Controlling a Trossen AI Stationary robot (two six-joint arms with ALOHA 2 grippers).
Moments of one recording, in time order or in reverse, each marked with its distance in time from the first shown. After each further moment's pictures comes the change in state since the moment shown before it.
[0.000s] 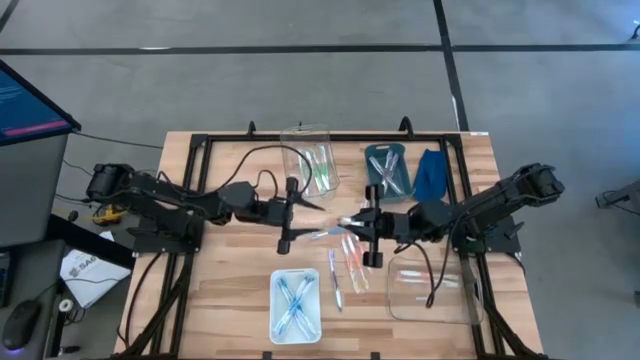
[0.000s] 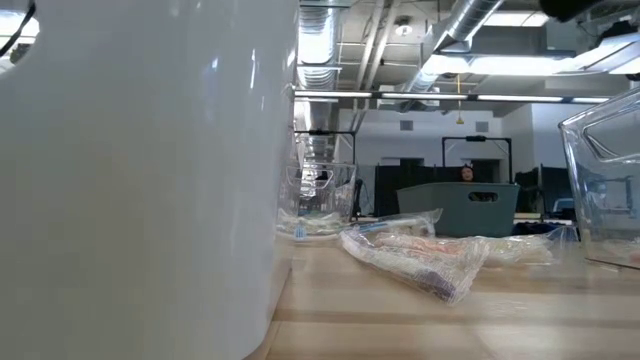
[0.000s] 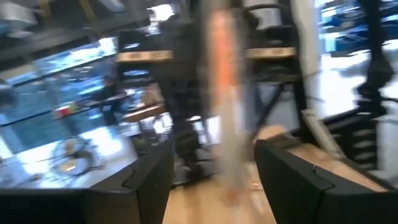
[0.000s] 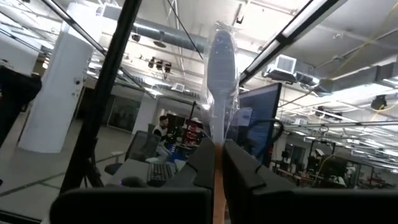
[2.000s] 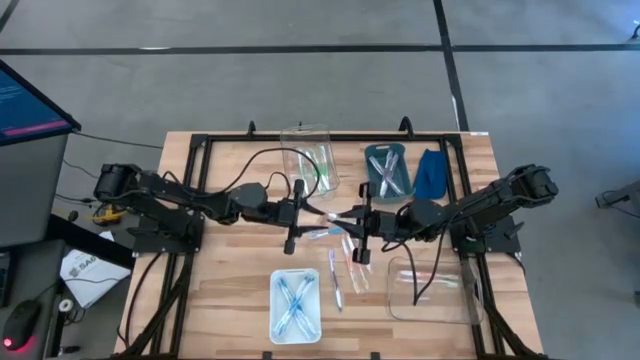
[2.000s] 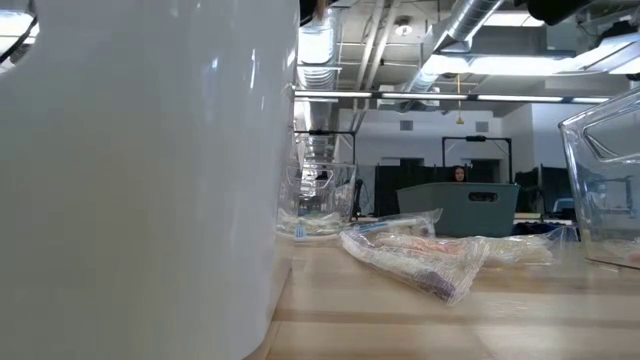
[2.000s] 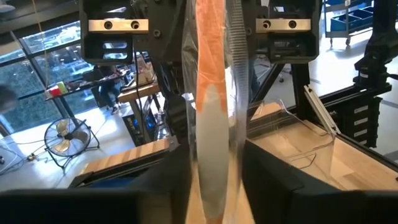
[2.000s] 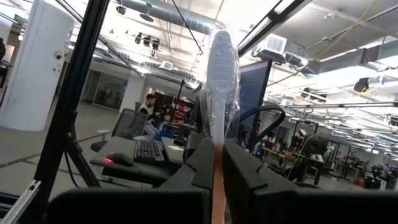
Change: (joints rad) left arm 0.023 0.069 0.019 -0.044 0.023 -0.005; right arm -0.025 0.052 0.036 -0.061 0.057 -0.009
